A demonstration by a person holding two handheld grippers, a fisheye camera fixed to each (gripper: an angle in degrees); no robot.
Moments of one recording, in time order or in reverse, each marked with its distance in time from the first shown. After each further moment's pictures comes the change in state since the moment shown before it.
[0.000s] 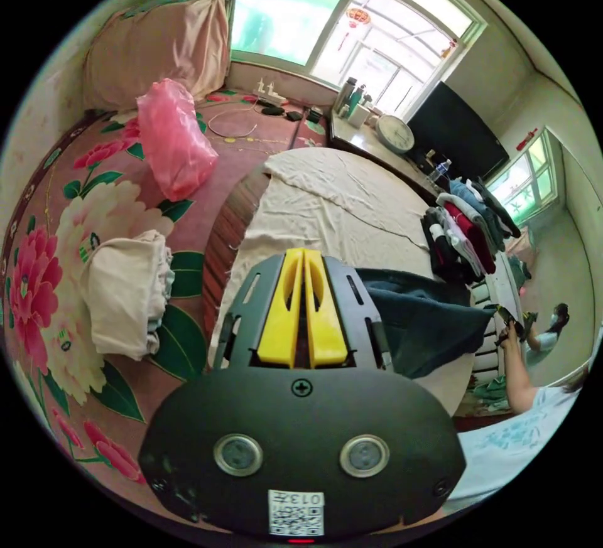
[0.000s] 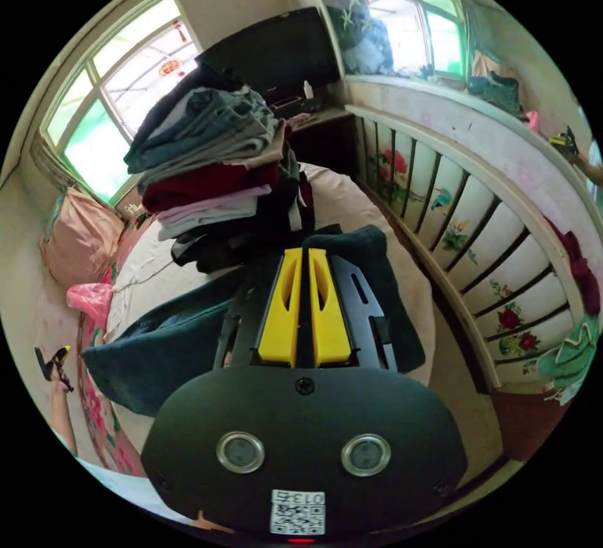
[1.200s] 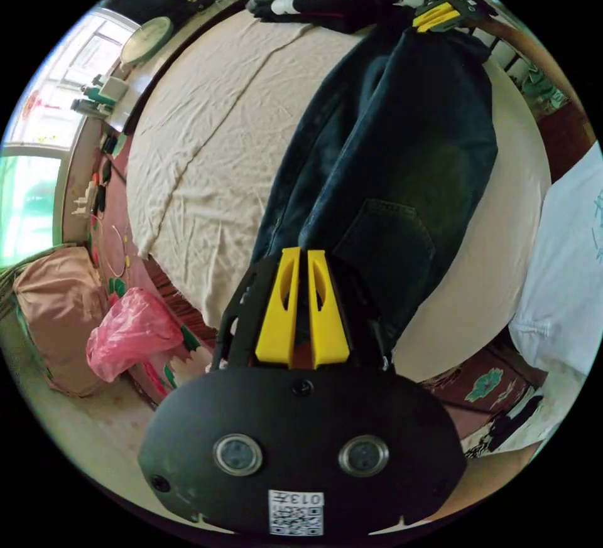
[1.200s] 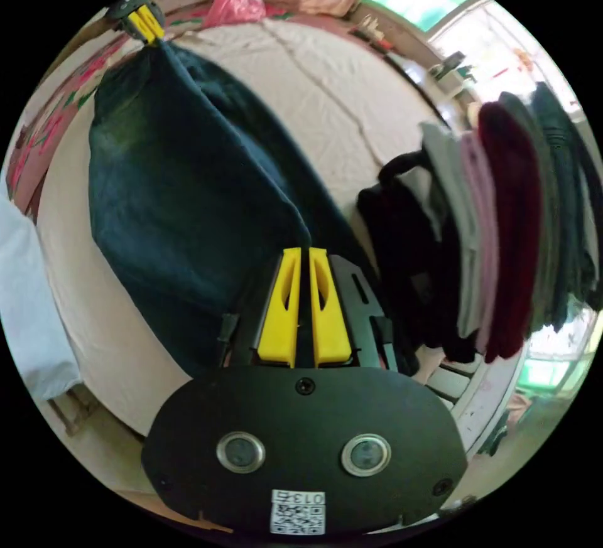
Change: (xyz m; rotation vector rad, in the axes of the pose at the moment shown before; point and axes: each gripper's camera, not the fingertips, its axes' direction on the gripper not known) left arm 0.286 -0.048 0.087 -0.569 -0.253 1.162; right arm -0.376 0.048 0.166 -0.324 0.044 -1.327
